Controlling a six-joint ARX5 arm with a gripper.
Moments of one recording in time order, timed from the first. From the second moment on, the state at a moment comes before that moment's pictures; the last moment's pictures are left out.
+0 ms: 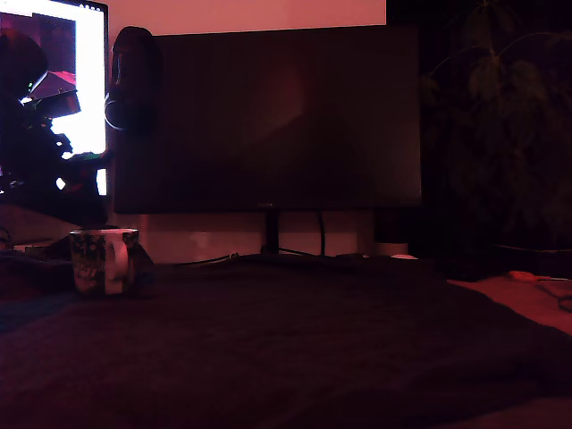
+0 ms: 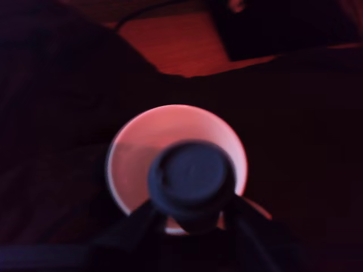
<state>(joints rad) -0.05 1.75 1.18 -0.15 0.25 0.08</state>
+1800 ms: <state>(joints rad) -0.06 1.29 1.07 -0.30 0.29 0.08</state>
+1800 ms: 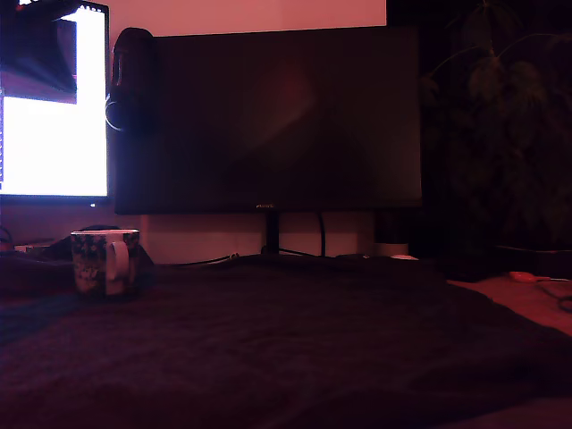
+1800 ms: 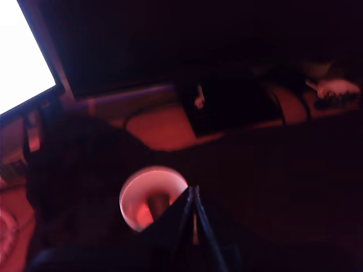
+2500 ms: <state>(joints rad) -0.06 0.98 0.53 0.03 0.29 0.01</state>
